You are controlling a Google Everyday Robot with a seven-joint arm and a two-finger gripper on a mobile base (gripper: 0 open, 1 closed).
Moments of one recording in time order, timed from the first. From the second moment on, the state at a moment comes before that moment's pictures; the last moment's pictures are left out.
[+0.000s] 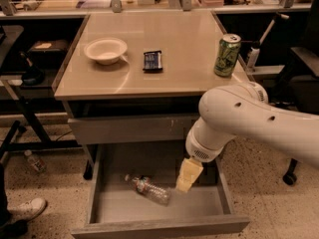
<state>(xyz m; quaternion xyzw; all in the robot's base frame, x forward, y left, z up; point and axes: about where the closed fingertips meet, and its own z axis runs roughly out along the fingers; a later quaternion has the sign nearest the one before) 0.462 -0.089 0.686 -0.57 0.81 0.06 0.12</state>
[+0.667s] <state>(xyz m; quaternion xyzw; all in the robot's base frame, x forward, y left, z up) 0.475 -0.047 0.604 -0.53 0.83 0.10 0.13</state>
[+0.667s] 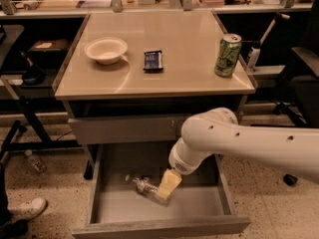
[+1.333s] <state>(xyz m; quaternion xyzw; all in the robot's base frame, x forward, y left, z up) 0.486 -0.036 0.572 -0.51 0.84 0.10 0.14</state>
